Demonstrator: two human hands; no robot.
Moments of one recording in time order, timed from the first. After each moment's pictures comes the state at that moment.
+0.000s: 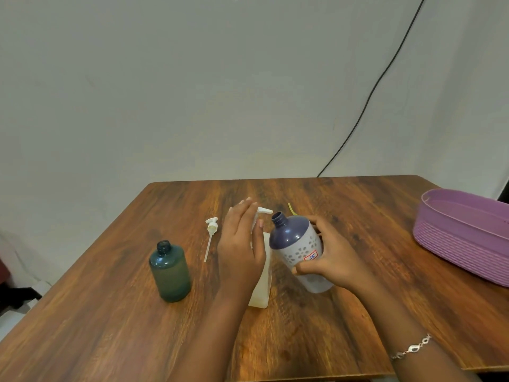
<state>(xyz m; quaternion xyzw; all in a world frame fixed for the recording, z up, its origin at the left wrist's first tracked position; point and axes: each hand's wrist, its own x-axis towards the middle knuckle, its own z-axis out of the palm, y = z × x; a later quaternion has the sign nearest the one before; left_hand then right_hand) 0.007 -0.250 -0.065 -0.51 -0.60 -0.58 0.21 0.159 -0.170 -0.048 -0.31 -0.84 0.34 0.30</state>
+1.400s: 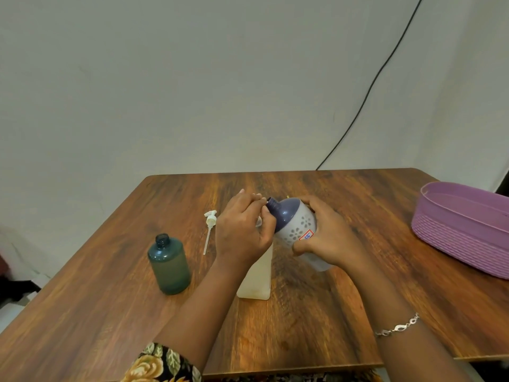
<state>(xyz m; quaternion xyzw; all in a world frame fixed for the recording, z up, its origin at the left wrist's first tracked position) 0.000 -0.243 -0.041 -0.56 -0.60 -0.50 0.28 0.146 -0.174 -0.021 -0.35 -0.86 0.25 0.29</state>
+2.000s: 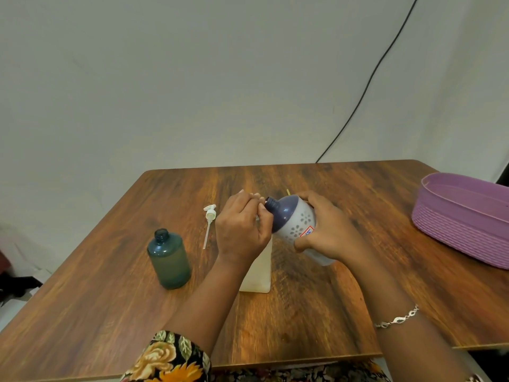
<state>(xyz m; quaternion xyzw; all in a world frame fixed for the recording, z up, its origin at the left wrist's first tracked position) -0.002 -0.238 -0.055 -0.55 -0.59 -0.51 0.31 0.146 -0.174 -0.023 -0.36 -0.87 0.23 0.26</state>
